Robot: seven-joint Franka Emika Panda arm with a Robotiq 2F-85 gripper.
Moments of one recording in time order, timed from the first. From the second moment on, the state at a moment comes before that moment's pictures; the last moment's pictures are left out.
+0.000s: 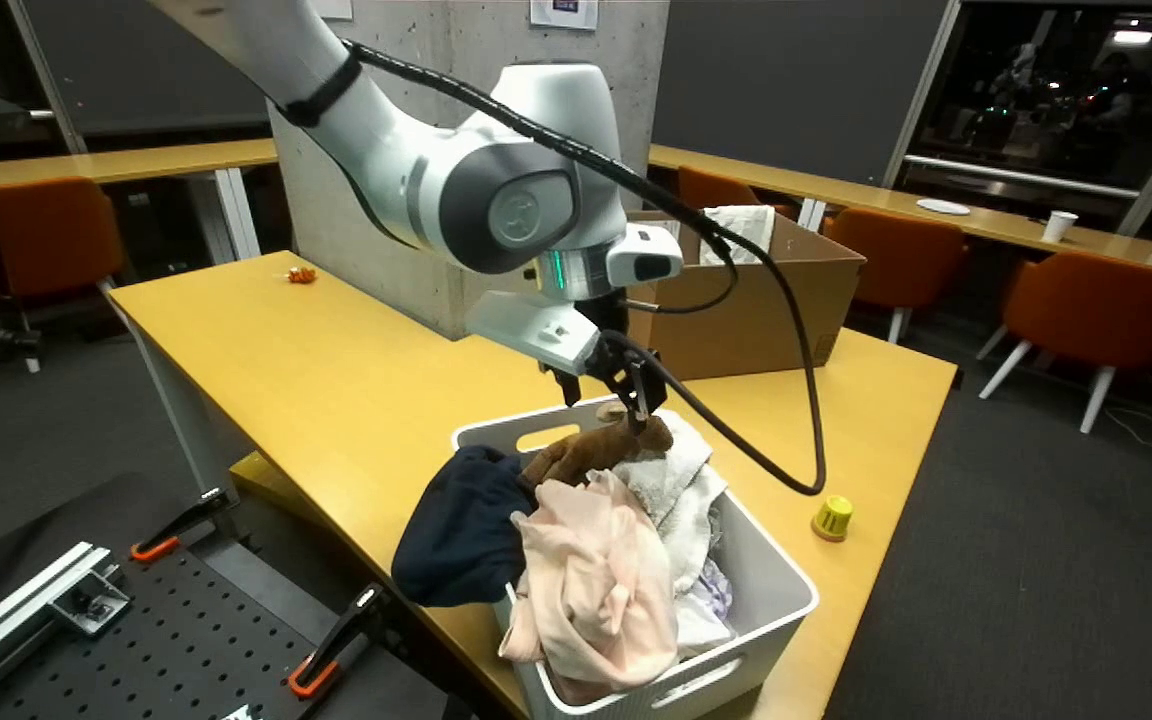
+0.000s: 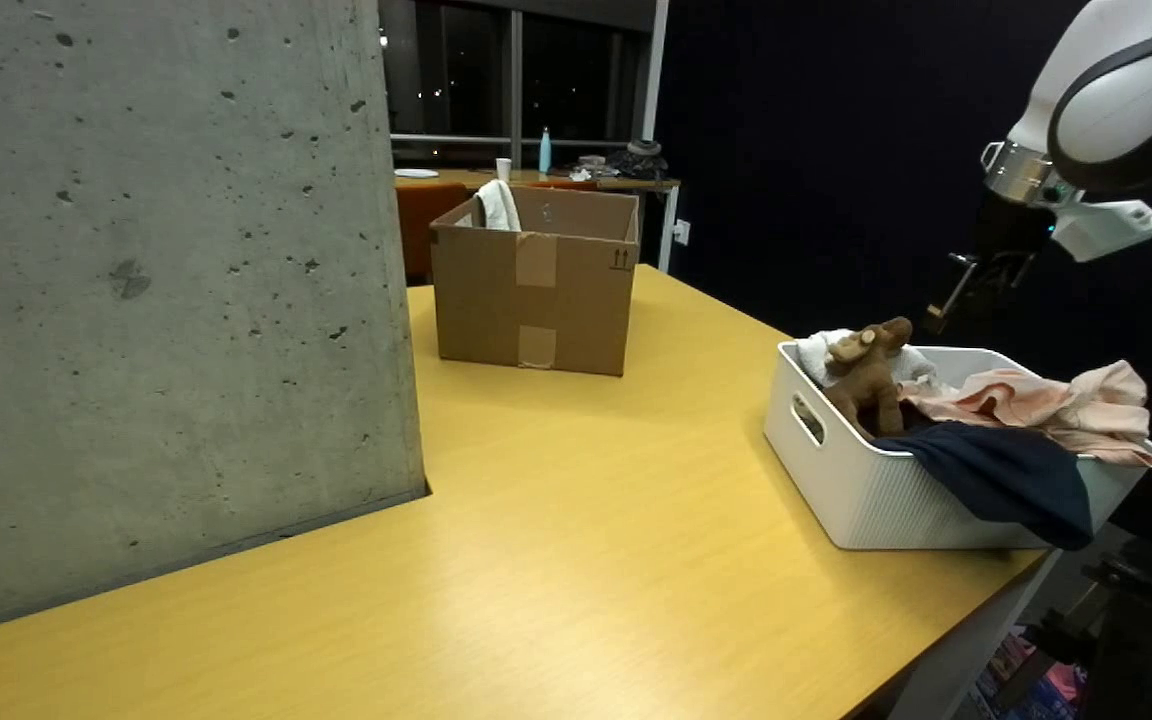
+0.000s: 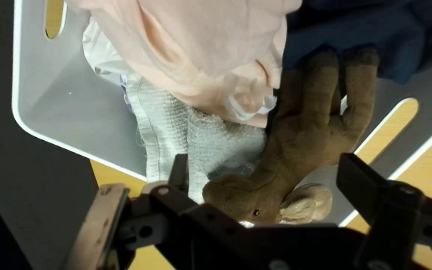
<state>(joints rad) -0.16 0.35 -0.21 -2.05 -0.07 2.61 -0.13</state>
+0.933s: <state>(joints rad) -0.16 0.66 -0.19 -1.72 -0.07 2.61 -0.09</state>
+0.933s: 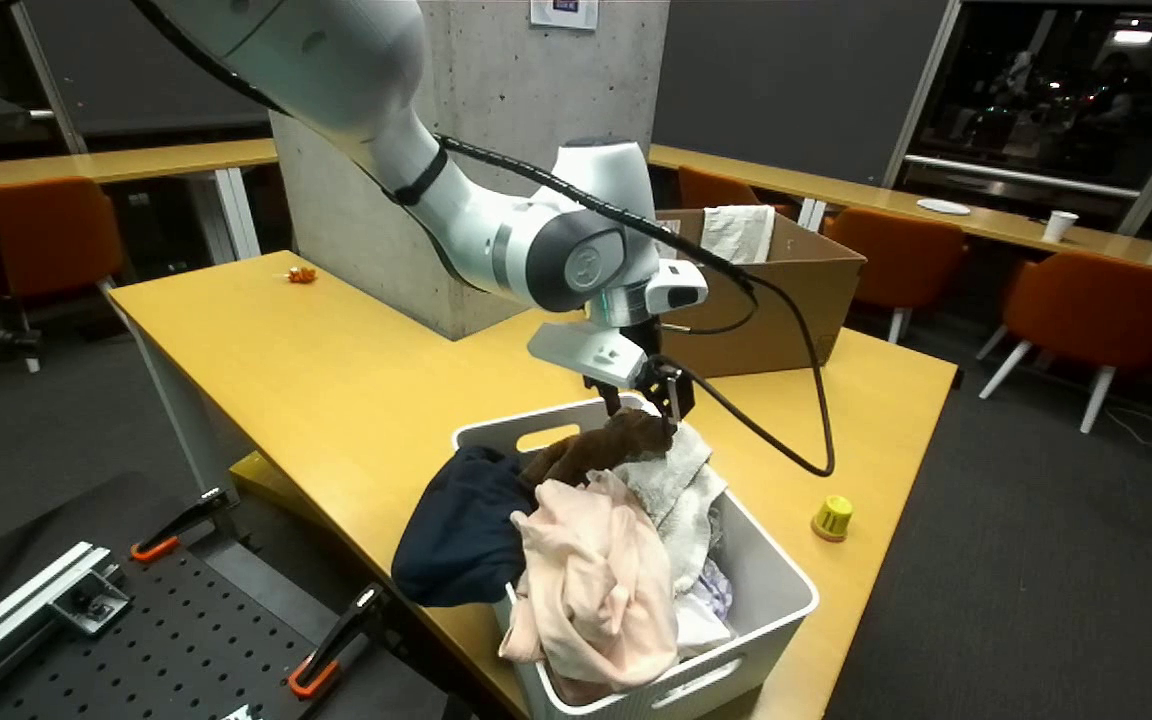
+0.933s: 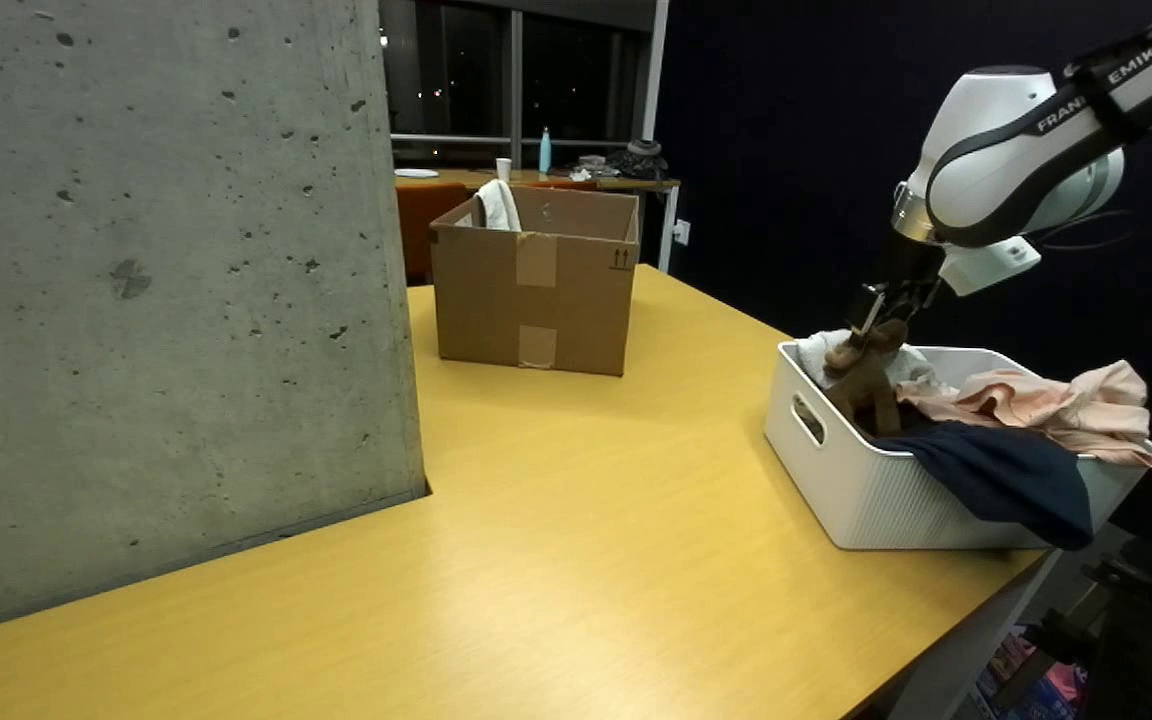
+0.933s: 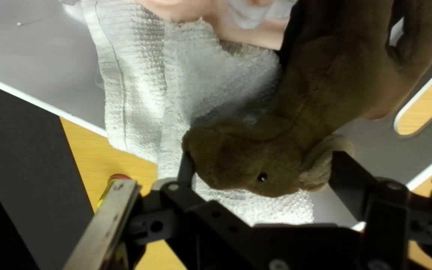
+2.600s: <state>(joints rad) -0.04 0.23 -0.10 -1.84 -0.08 2.44 -0.06</state>
